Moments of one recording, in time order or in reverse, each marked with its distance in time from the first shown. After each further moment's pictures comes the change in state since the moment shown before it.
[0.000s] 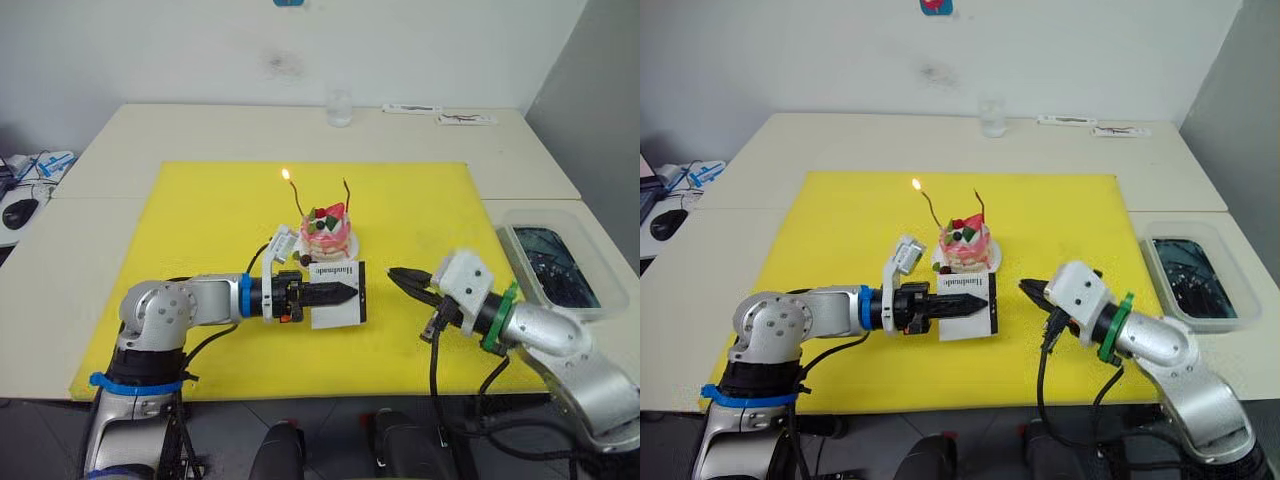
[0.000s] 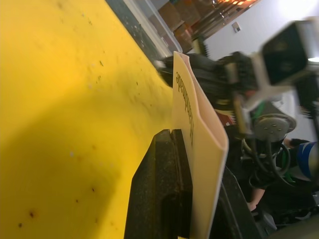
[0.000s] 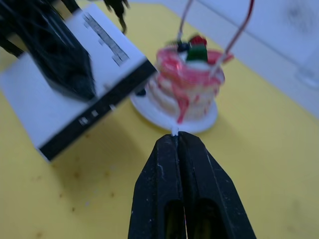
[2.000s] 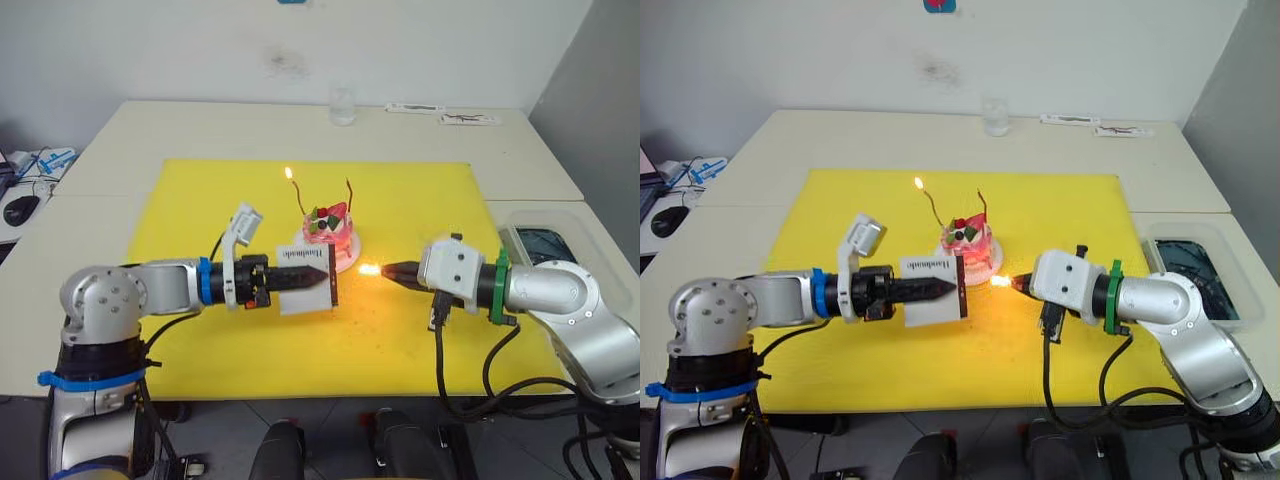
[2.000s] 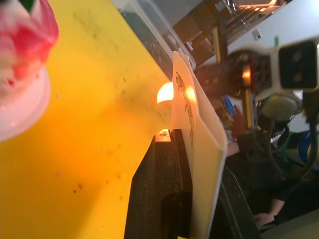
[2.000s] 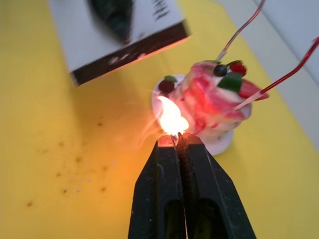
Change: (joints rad) left arm 0.031 0.128 0.116 -0.055 -0.097 0.099 0.041; right arm -0.240 -0.068 0.035 0.093 -0.063 0.021 0.183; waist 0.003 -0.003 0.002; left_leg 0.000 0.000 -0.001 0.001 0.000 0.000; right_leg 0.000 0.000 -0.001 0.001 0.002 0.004
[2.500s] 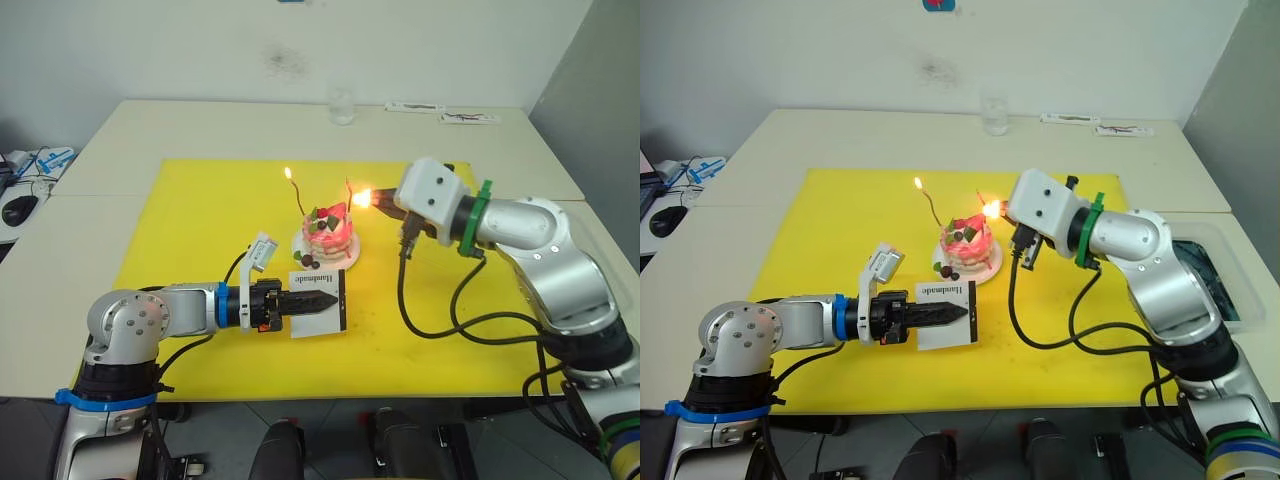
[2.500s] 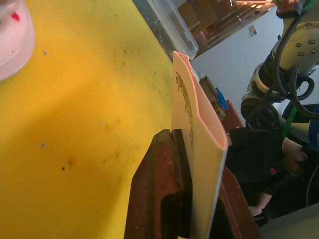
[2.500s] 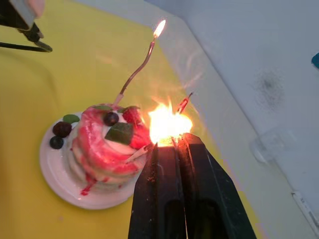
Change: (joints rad) left arm 0.063 -0.029 -0.060 -0.025 0.032 -0.063 -0.022; right arm -0.326 0.147 0.099 0.299 -0.141 -0.067 -0.115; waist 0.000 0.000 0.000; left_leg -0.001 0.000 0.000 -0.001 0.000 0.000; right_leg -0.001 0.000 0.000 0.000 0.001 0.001
